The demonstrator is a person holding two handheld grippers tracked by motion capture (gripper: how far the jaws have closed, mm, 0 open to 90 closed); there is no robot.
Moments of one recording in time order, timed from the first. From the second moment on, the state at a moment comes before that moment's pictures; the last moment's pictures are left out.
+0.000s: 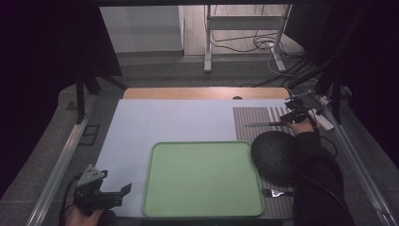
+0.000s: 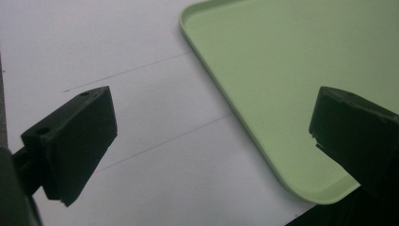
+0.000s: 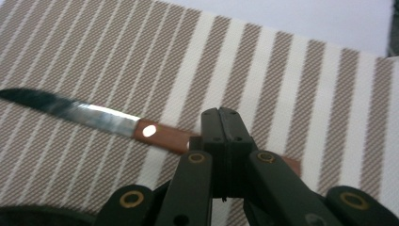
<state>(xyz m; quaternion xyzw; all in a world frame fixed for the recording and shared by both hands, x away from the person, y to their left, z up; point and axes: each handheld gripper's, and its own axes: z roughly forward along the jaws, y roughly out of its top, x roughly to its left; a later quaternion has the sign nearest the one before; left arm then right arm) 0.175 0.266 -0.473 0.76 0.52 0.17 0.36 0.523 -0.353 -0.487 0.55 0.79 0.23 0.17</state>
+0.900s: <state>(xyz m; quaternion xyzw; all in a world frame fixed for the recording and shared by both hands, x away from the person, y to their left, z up) 0.175 0.265 -0.472 0.76 0.51 0.18 0.36 0.515 -0.367 -0.497 0.54 0.80 0.20 0.15</state>
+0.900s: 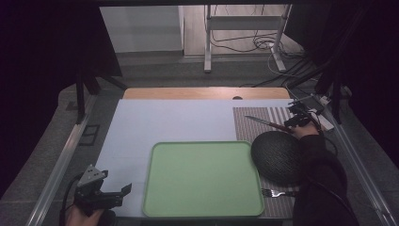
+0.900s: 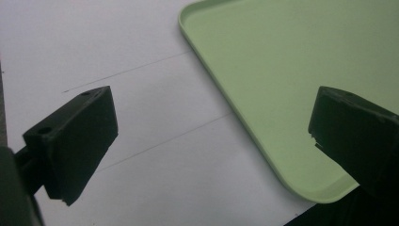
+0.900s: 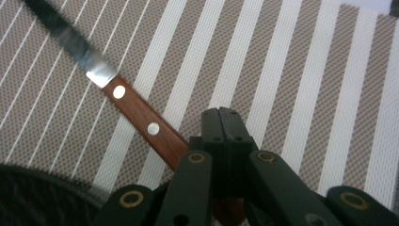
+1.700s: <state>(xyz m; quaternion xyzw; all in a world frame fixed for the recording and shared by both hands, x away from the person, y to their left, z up) 0.176 0.264 -0.472 0.76 0.51 0.18 0.36 0.503 -0.357 -0.481 0.54 0.79 0.23 0.15</state>
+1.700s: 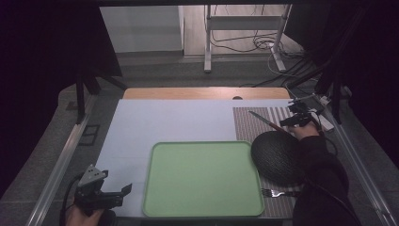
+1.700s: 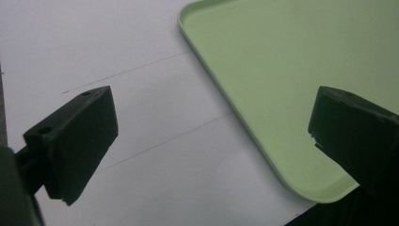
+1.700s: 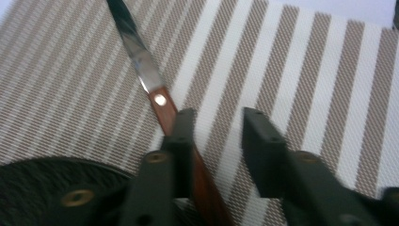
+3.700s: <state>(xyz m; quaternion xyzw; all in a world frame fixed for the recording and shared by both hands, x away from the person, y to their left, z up) 0.176 0.264 -0.473 0.76 0.51 0.17 0.36 0.525 -0.334 -0.499 0.46 0.85 0.21 0.13</state>
